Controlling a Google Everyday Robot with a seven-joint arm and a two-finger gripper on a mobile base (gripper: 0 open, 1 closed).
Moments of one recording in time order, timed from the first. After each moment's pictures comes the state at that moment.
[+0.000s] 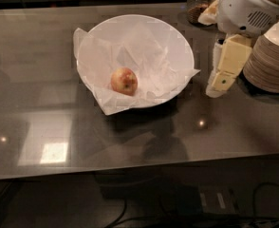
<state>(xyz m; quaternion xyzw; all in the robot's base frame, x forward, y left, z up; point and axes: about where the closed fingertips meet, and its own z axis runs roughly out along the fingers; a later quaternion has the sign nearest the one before) 0.488 -0.140 0.992 -0.67 0.72 0.02 0.20</state>
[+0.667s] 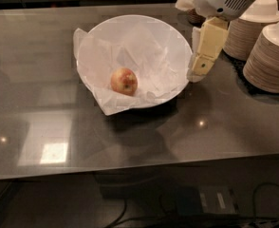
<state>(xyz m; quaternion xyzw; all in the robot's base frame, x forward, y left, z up) 0.510 -0.097 1.012 -0.70 0.68 0.04 0.23</state>
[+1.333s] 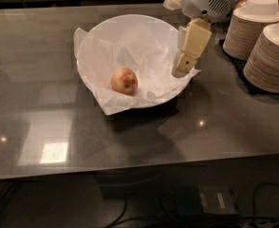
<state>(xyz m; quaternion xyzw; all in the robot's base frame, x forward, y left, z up) 0.534 -0.076 1.005 -0.70 0.66 0.06 0.27</state>
